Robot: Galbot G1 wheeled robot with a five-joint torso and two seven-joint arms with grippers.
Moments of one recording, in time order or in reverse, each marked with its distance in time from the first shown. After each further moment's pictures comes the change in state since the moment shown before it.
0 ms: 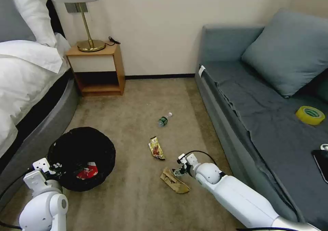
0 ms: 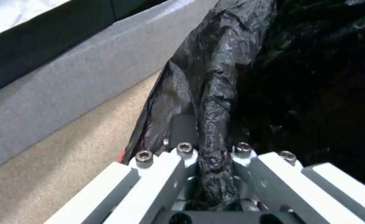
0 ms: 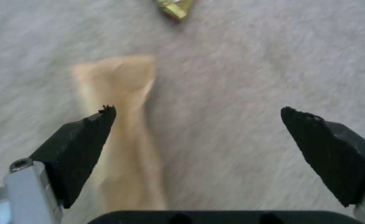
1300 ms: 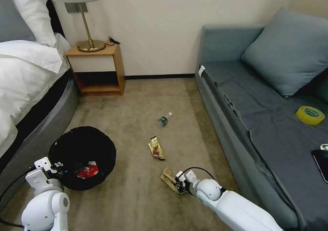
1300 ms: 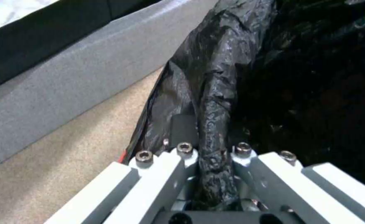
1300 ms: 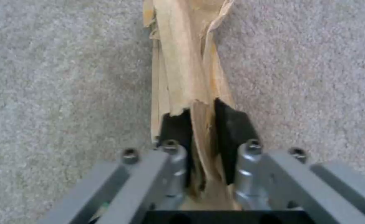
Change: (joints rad) left arm -0.011 -0.009 0.006 0.018 0.020 -0.006 0.007; right arm -0.051 0.039 -0.062 -0.106 -0.025 0.088 -0.043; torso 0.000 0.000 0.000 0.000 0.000
